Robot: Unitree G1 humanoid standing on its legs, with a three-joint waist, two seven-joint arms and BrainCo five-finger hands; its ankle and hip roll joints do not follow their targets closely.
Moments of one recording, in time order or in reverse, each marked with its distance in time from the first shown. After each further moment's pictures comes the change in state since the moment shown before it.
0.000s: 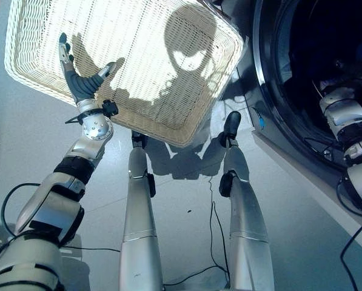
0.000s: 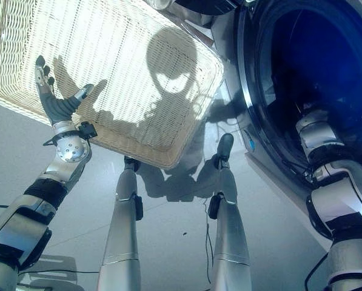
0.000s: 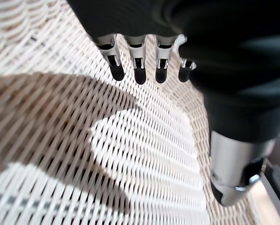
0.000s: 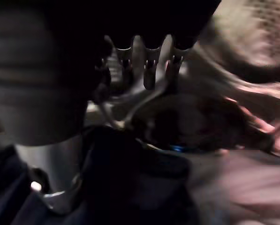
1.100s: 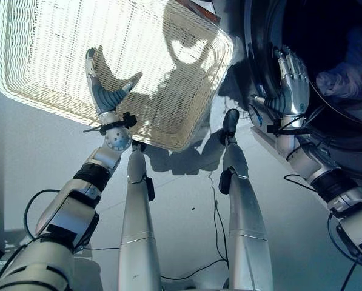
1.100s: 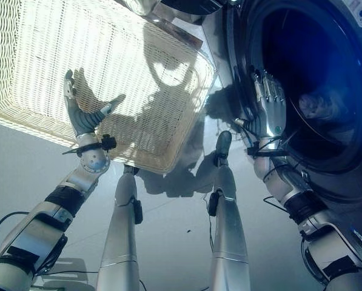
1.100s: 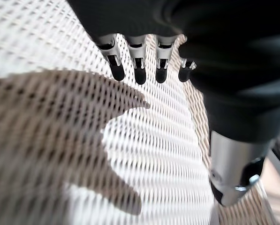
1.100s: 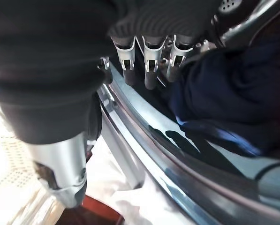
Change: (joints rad) left arm 0.149 -0.135 0.048 -0.014 0.255 0.036 0.080; right arm 0.561 0.102 -0.103 -0.646 -0.541 -0.261 0.071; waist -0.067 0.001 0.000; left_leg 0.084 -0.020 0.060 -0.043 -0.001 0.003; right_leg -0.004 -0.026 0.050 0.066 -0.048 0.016
